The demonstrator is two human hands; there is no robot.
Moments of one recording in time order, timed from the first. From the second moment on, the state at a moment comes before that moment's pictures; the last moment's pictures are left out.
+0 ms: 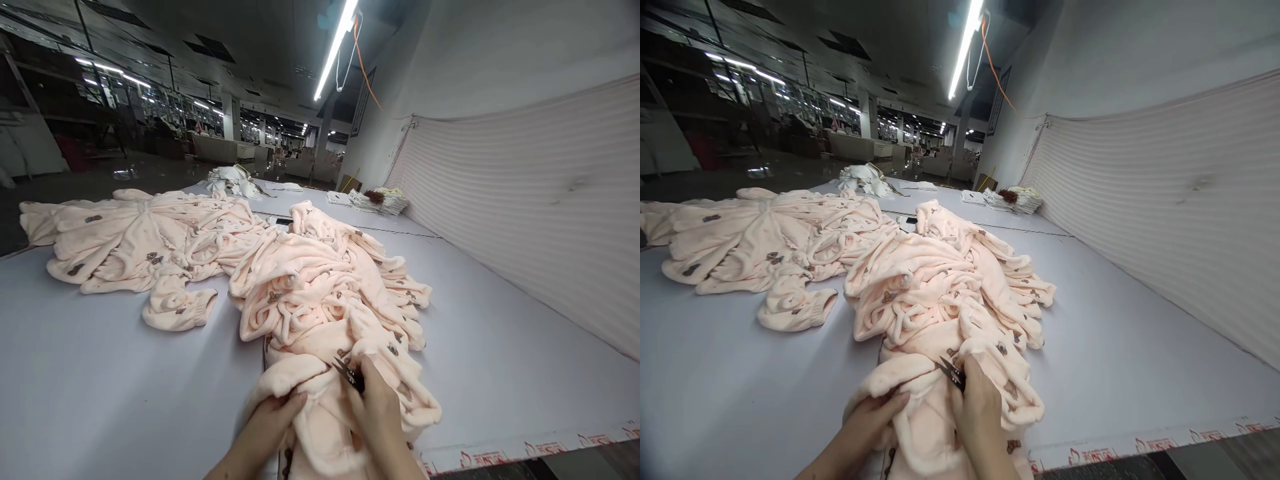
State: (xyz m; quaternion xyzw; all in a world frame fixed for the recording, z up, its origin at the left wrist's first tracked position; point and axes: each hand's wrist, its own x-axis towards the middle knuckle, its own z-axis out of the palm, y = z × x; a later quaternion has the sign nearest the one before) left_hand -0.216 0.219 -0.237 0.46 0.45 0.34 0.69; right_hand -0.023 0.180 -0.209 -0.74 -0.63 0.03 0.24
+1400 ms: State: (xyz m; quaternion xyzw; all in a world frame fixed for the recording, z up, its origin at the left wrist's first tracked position) left_hand -0.148 0.259 -0.235 0.39 0.30 0.36 0.79; right_hand -0.031 0.111 -0.218 -0.62 -0.70 0.23 0.25
